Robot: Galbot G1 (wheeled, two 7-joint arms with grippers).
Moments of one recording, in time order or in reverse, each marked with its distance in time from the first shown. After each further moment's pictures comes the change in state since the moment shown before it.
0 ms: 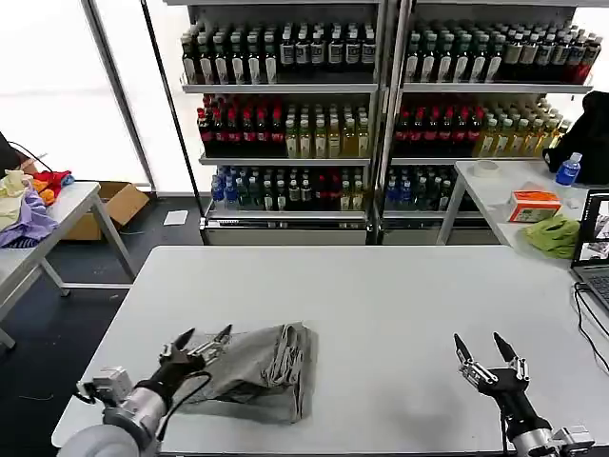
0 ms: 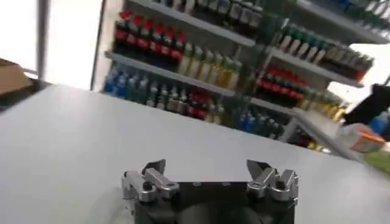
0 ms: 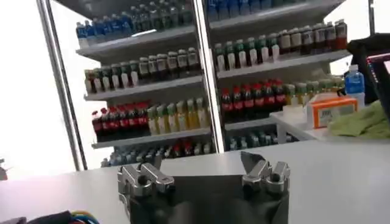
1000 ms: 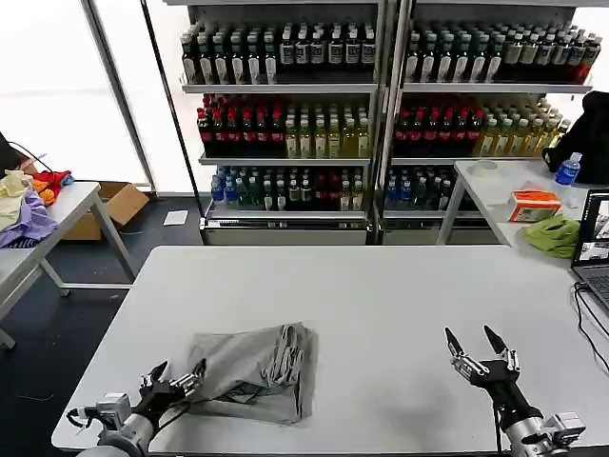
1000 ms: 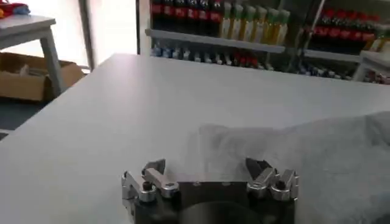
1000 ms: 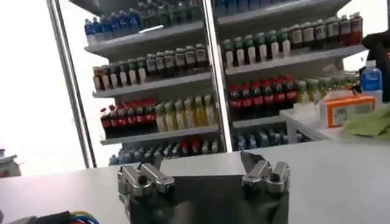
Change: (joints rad) left arm 0.056 -0.034 -0.022 0.205 0.256 -0.062 0.094; right arm 0.042 -0.036 -0.033 0.008 0.015 -0.047 0.016
